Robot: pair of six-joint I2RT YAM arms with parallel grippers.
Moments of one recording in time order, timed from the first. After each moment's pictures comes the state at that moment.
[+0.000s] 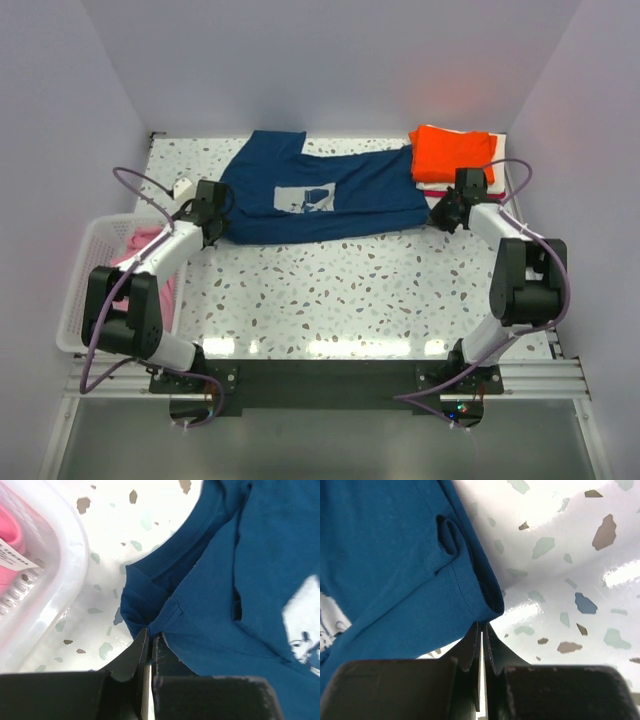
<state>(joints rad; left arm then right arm) -0.18 1.51 0.92 -0.37 -0.46 -0.88 -0.03 1.71 1.07 -0.32 -0.06 0.68</state>
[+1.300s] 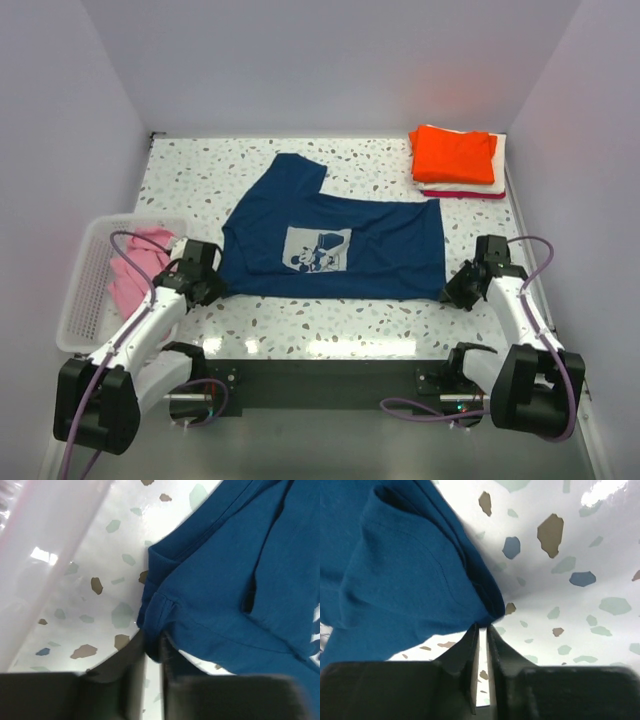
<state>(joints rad) -0.20 0.97 0.49 -0.59 -0.22 -0.88 -0.17 1.08 0.57 -0.72 -0.12 0.67</state>
